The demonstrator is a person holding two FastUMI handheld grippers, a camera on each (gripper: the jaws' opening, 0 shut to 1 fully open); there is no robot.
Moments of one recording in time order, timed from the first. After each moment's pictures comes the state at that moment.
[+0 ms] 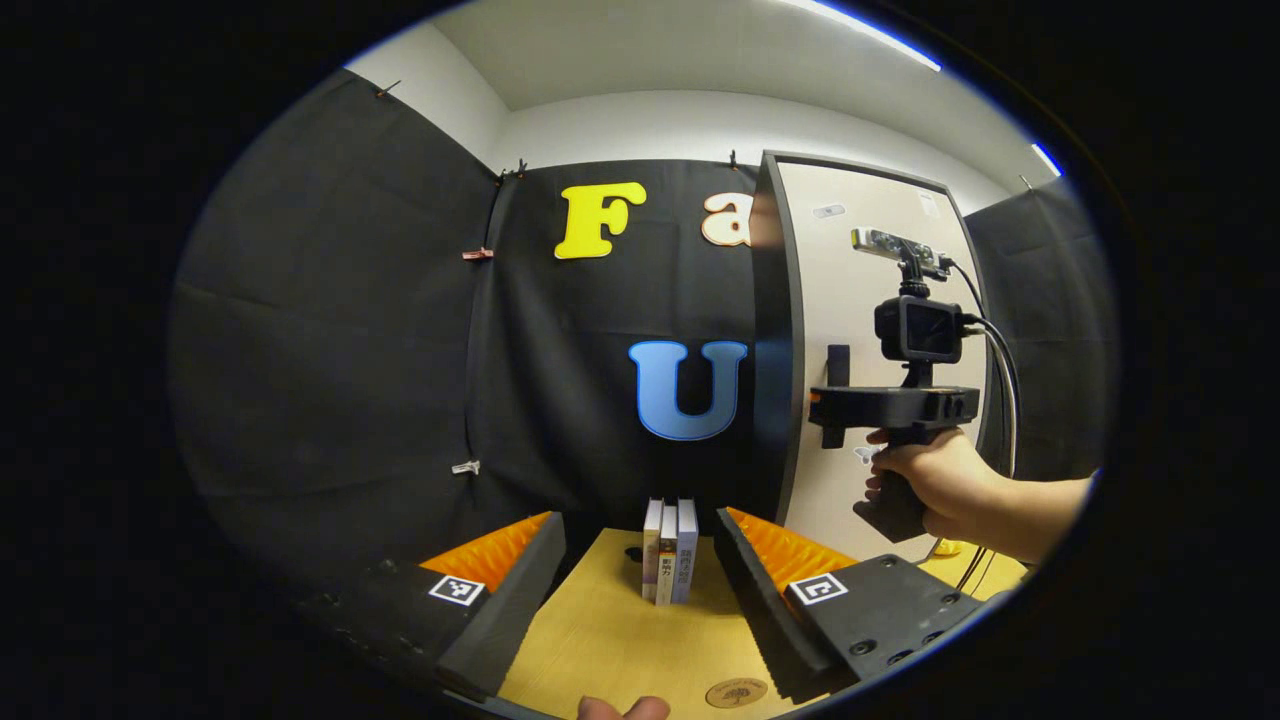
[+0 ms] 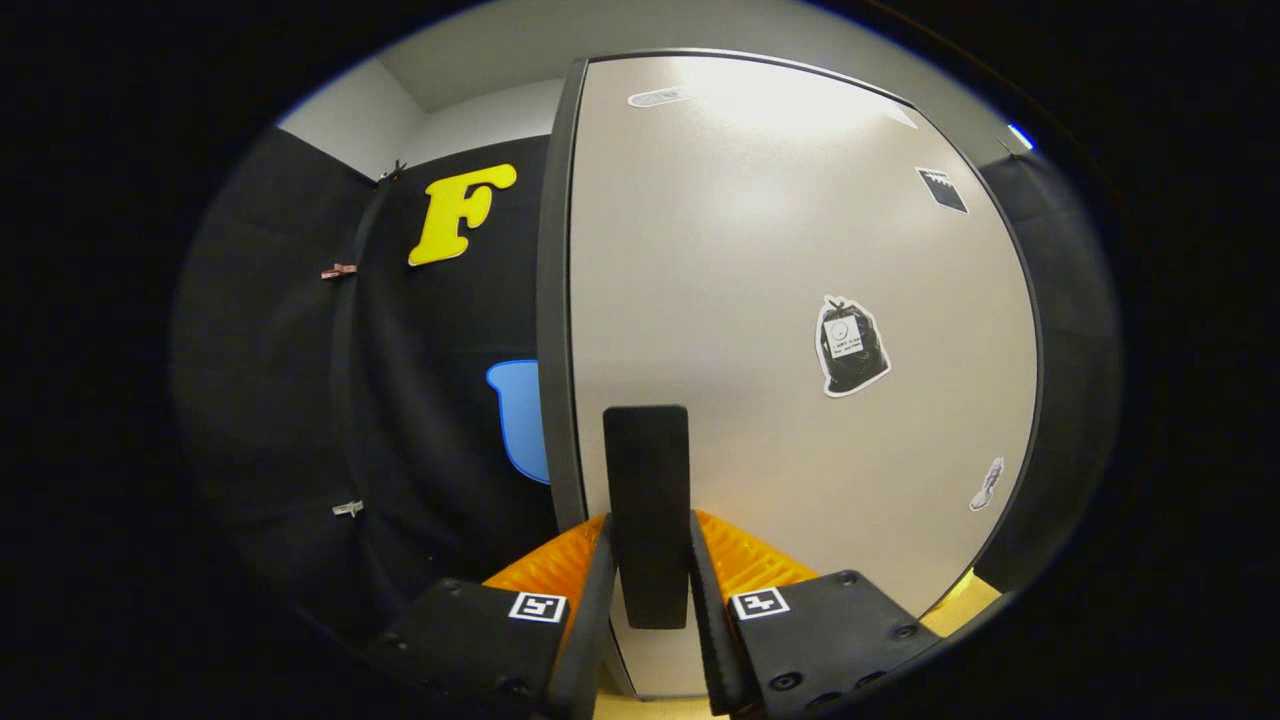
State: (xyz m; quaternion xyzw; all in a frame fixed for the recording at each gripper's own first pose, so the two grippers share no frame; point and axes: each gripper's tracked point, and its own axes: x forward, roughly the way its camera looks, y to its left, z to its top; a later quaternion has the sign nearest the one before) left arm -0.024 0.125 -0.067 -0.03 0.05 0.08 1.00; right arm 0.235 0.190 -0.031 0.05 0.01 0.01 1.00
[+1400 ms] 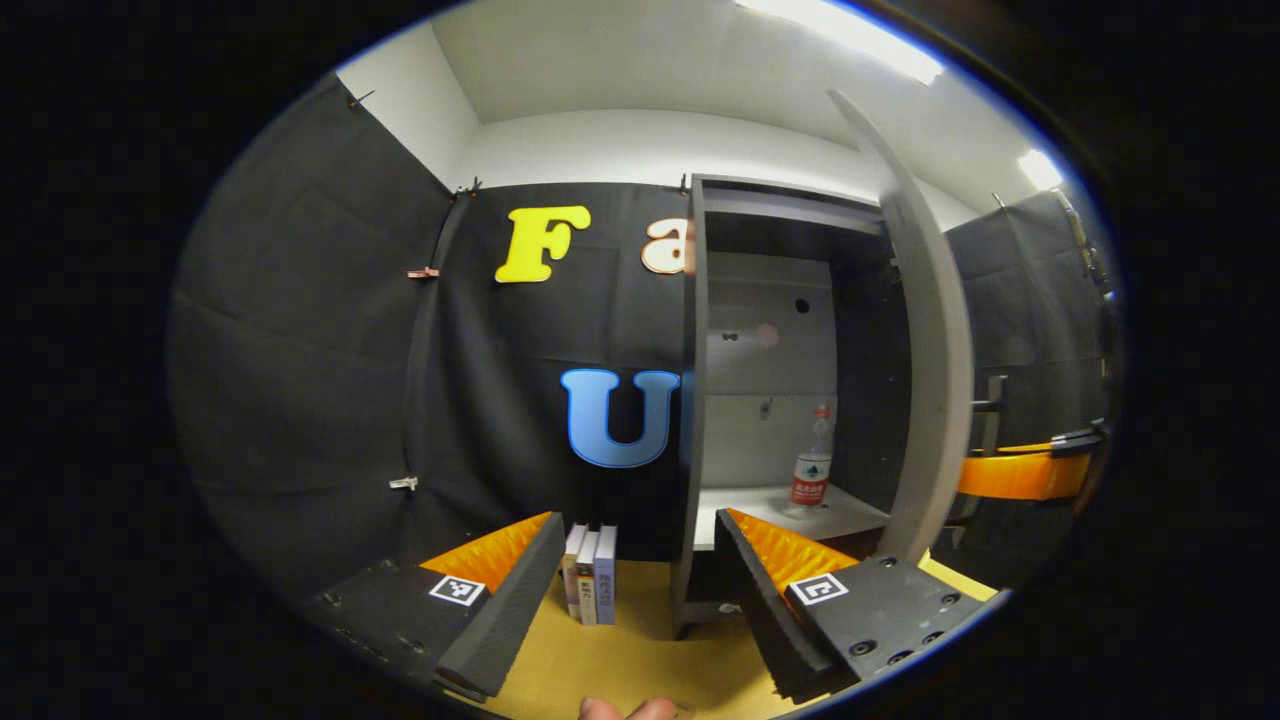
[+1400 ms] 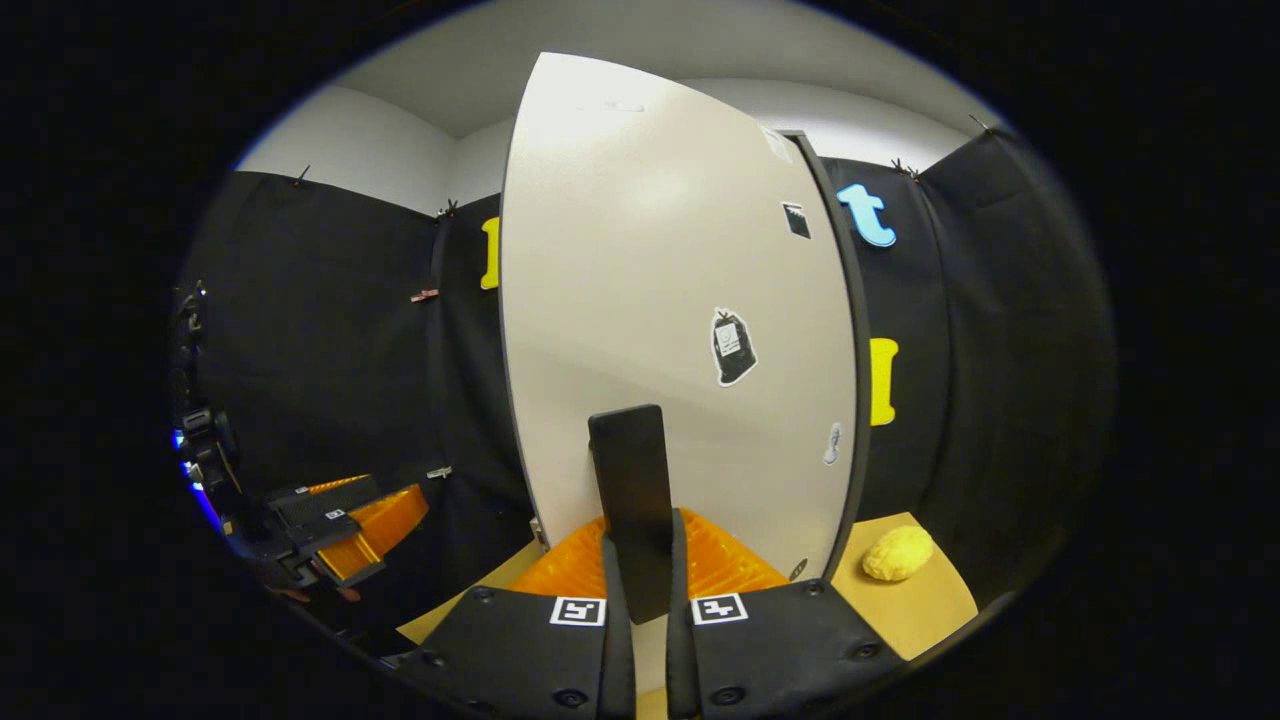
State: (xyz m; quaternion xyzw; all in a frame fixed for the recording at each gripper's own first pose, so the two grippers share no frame) left arm 0.008 0.009 -0.032 -0.04 0.00 -0.01 1.00; right arm 0.016 0.073 -0.017 0.07 0.04 0.11 0.99
